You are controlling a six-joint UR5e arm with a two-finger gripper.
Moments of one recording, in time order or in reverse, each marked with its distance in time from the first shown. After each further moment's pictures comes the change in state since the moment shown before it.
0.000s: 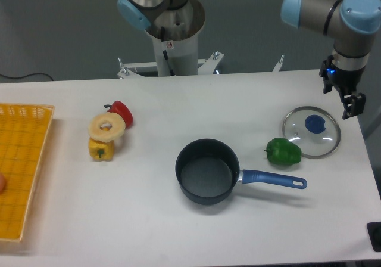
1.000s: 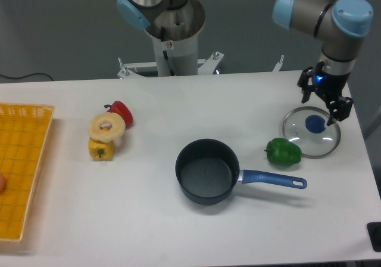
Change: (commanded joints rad) arm -0.029 0.054 -0.087 -0.067 -0.132 -0.409
